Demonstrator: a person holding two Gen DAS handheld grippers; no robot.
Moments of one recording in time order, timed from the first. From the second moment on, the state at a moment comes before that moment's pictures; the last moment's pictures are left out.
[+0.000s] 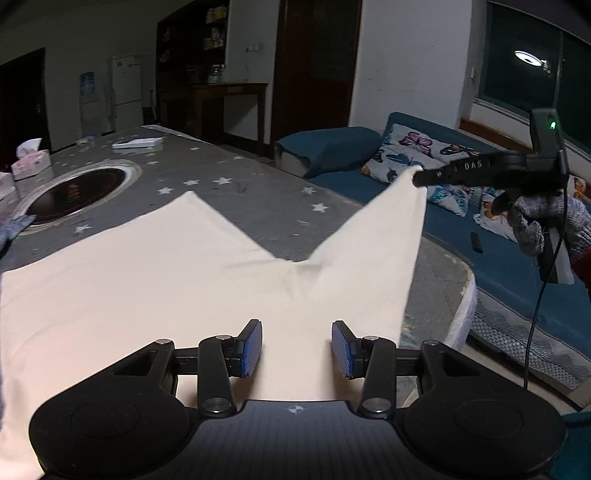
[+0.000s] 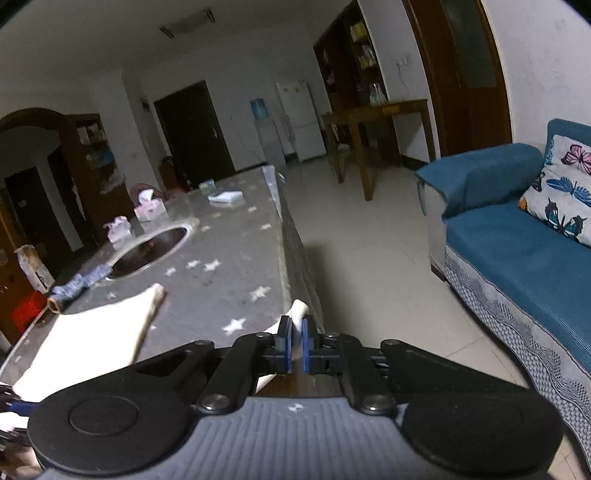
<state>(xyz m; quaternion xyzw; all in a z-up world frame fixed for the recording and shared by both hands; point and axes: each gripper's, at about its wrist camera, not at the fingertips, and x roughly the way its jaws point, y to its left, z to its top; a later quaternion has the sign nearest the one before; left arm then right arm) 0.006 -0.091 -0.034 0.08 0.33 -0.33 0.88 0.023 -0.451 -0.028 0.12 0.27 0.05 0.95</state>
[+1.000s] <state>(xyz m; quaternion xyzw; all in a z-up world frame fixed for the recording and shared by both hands) -0.060 0.042 -0.024 0.00 0.30 -0.19 0.94 0.027 -0.191 0.059 -0.07 0.23 0.40 0.88</state>
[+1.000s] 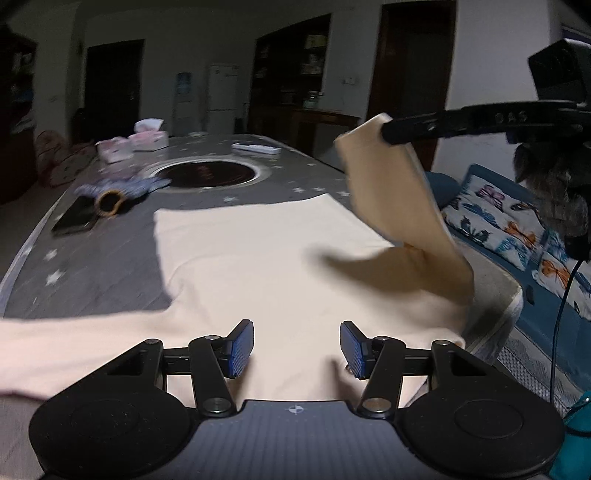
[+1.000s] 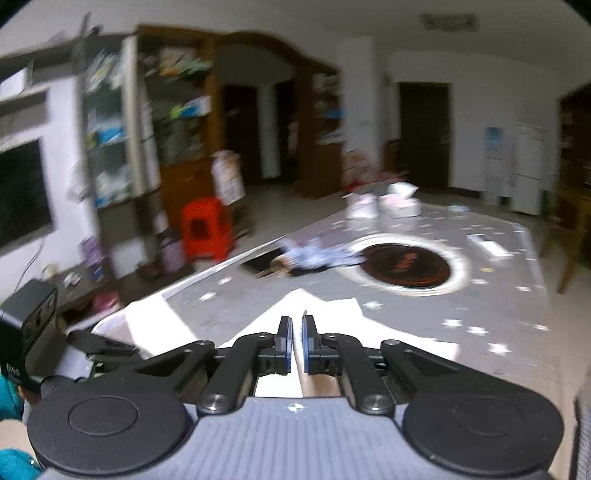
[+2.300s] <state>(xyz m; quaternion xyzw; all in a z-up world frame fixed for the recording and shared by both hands) -0.015 0.044 -0.043 -0.02 0.33 -0.19 0.93 0.050 -0.221 -0.037 -0.17 0.38 0.36 0.83</state>
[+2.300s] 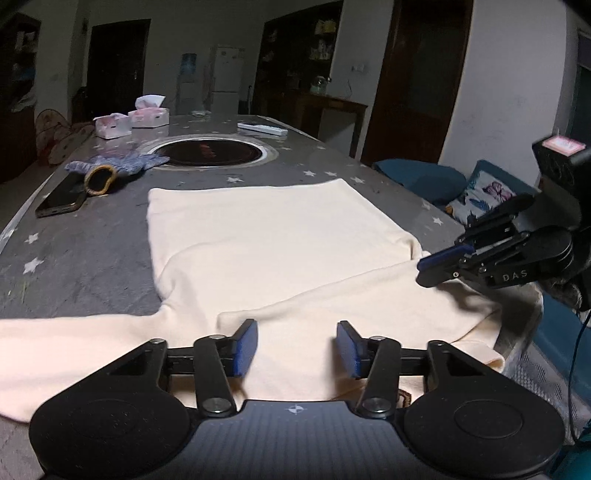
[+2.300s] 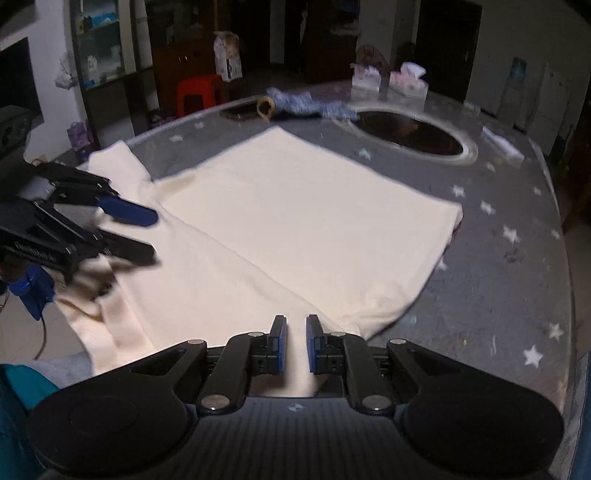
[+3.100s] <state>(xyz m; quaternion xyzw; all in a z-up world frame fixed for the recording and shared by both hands) -0.061 0.146 -0.028 -0.09 0.28 0.07 0.95 0.048 -0.190 -0.024 -0.17 0.36 0.40 0.83</state>
